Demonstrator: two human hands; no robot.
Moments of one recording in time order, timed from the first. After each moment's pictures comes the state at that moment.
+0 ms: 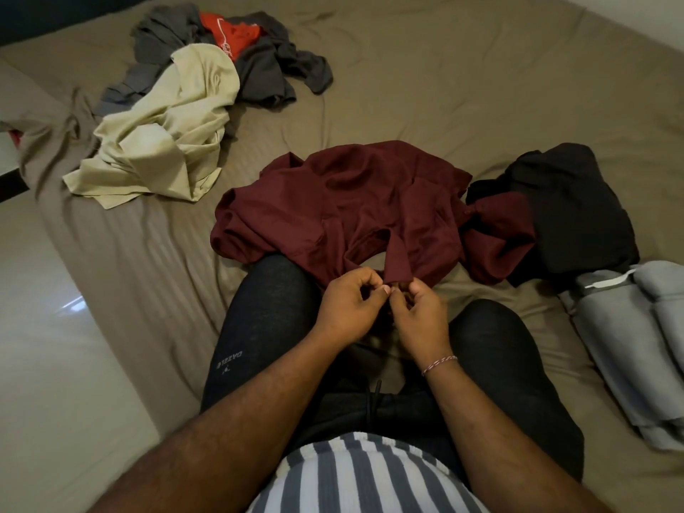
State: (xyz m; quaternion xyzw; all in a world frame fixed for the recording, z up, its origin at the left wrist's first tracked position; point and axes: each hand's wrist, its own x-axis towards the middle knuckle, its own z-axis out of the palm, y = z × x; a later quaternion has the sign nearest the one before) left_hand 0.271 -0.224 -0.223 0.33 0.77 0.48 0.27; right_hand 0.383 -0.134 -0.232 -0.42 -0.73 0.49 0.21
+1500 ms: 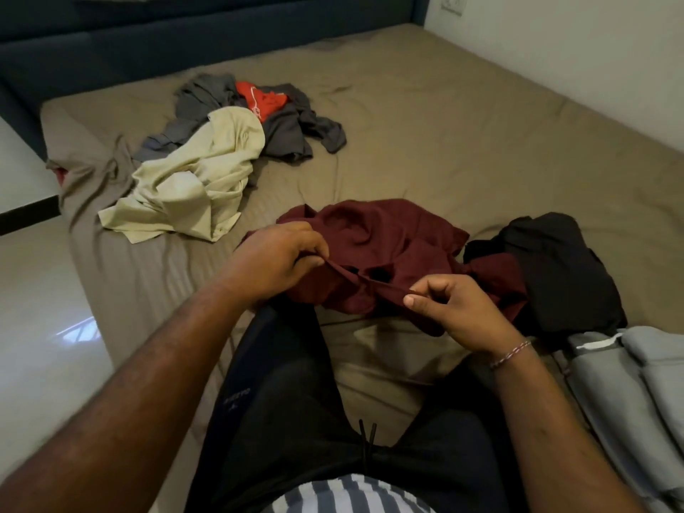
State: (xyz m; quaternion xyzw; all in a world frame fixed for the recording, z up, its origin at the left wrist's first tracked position) left_hand 0.128 -0.266 -0.084 0.60 0.77 0.22 0.03; right_hand 0.376 -0.066 -0.112 -0.22 -0.78 0.58 0.09
